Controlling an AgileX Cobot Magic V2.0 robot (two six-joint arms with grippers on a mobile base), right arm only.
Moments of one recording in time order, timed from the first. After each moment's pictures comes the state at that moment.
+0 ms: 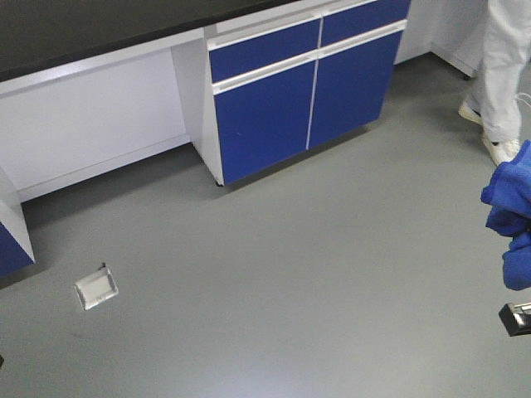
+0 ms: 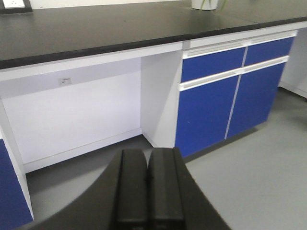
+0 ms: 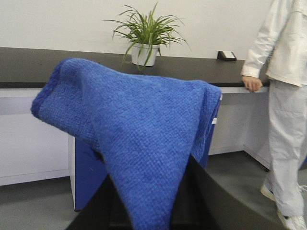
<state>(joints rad) 0.12 0.27 -0.10 -0.18 -0.05 0.06</state>
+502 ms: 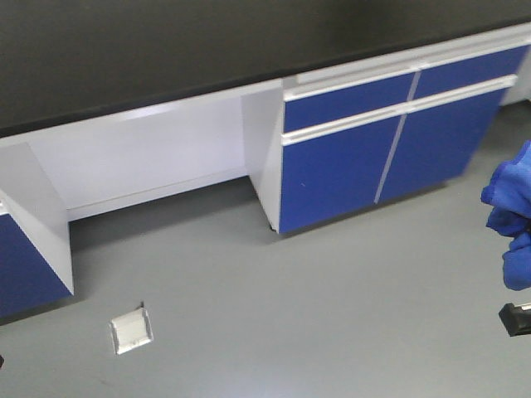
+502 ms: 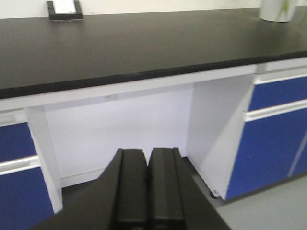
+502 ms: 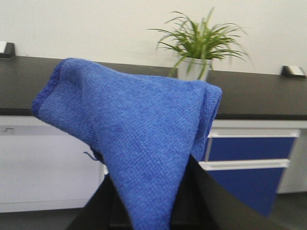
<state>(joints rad) 0.12 0.27 -0.10 -0.18 -0.05 0.06</state>
